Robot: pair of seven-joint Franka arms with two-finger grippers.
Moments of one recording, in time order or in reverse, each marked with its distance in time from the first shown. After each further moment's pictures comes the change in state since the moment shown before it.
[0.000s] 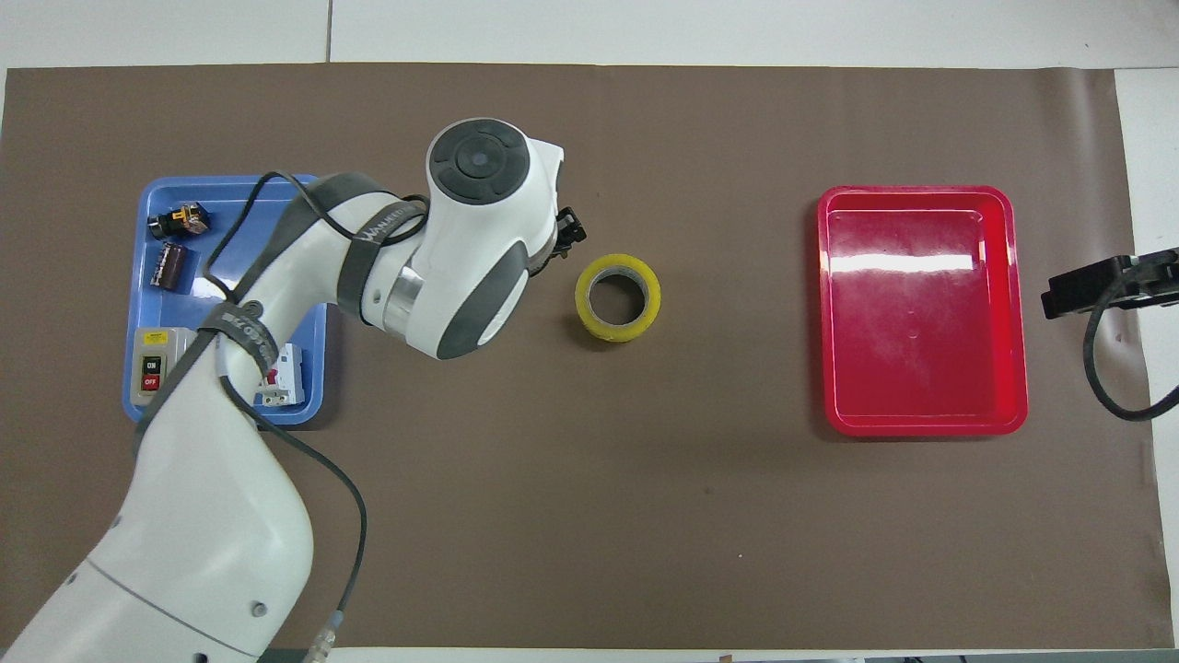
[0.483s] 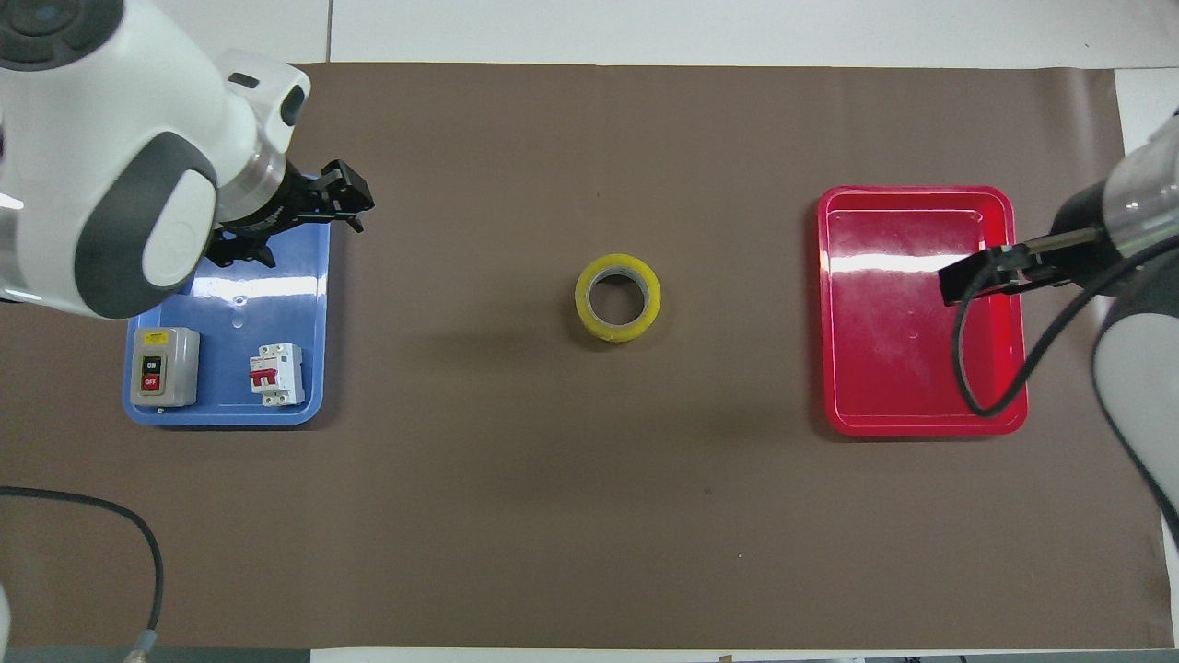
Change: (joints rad) left arm 0.300 -0.219 0.008 -0.003 0.001 -0.282 0.488; right arm 0.148 0.092 0.025 0.009 0.005 0.086 0.097
